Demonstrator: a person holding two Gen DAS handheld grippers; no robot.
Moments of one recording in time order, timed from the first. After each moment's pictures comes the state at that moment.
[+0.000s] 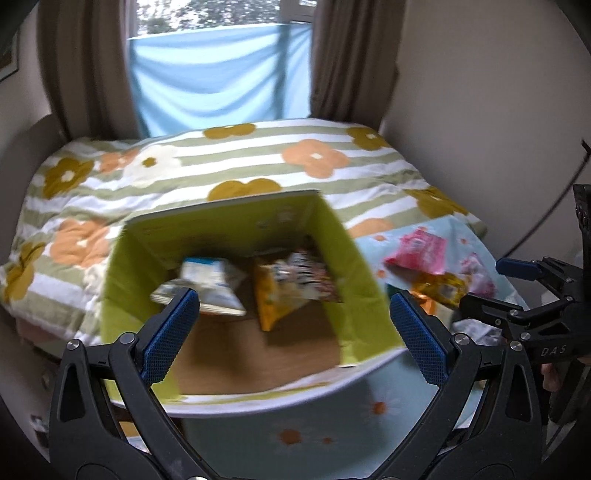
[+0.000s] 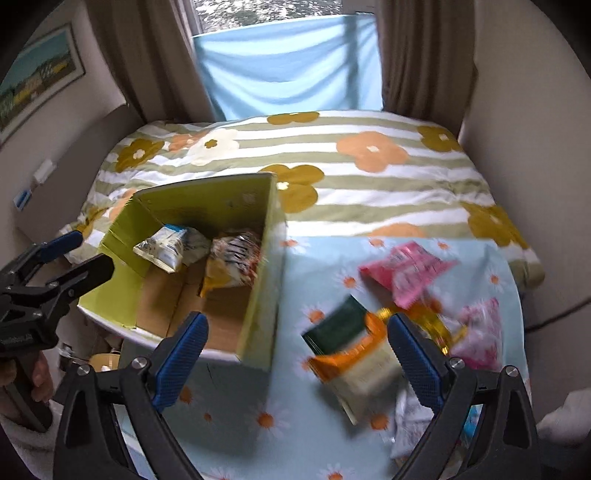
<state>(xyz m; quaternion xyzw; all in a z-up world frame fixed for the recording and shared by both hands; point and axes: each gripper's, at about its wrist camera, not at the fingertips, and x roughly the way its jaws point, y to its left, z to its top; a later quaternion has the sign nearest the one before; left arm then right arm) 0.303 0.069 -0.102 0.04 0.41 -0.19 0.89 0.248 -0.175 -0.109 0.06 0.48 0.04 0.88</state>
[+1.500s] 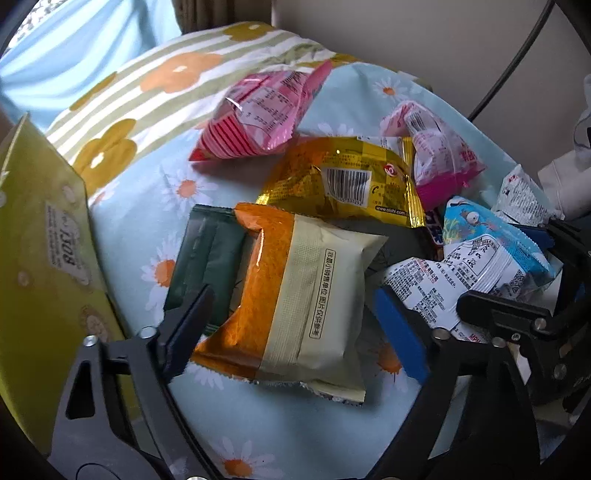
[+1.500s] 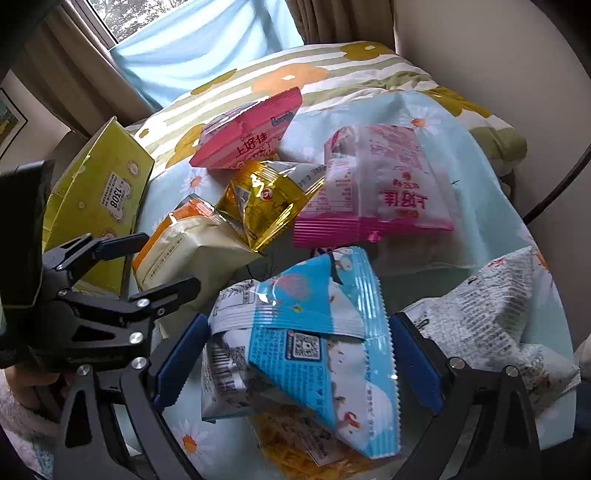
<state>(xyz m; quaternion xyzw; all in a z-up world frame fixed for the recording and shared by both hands) 0.290 -0.173 -0.282 0.17 0.52 -0.32 0.77 0.188 -0.338 -0.261 0.16 0.53 -0.01 0.83</state>
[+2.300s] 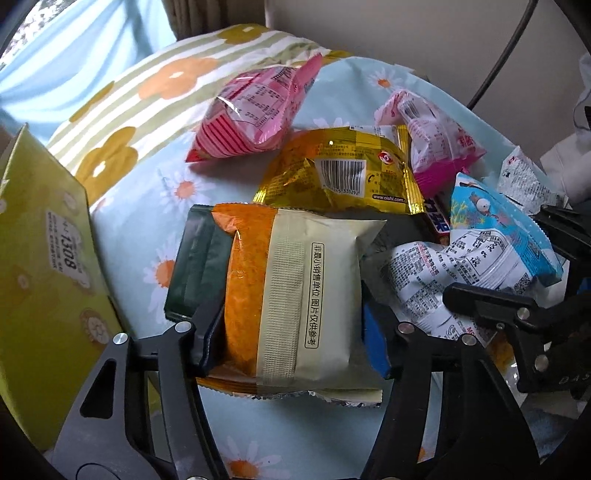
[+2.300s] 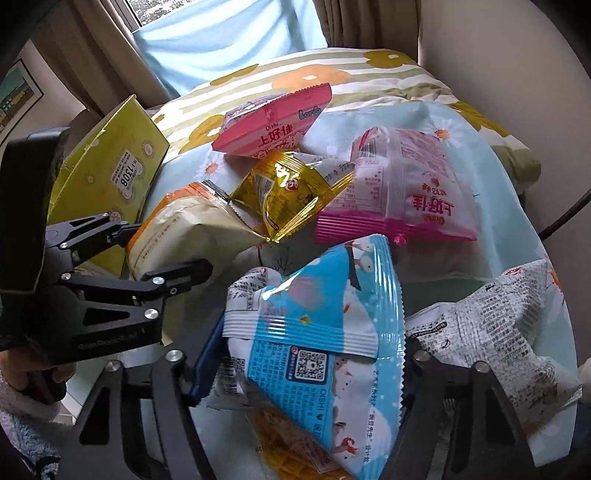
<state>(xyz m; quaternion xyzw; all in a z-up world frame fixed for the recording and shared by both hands) 0.281 -0.174 -0.282 0.20 0.51 -0.32 0.77 0.185 -0.328 -0.265 0.13 0.53 0.02 0.84</state>
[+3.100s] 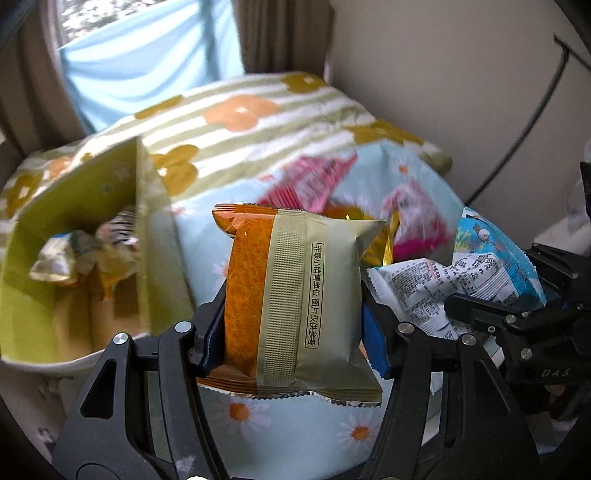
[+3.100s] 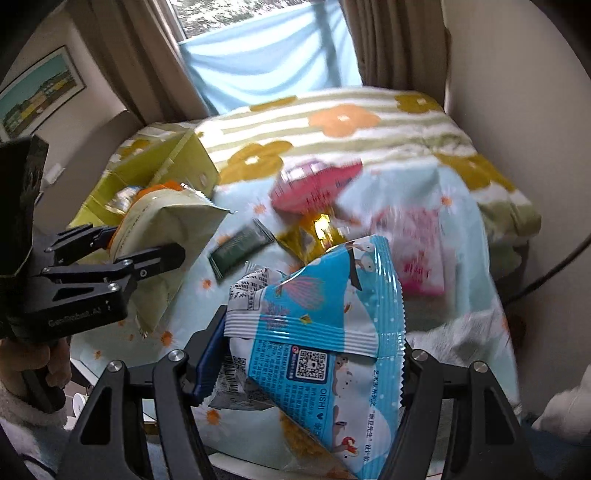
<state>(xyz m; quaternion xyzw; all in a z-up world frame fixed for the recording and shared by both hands) 0.242 -0.122 -0.171 0.10 0.46 -0.23 0.85 0.165 -0.326 -0.178 0.09 0.47 0.08 0.87</state>
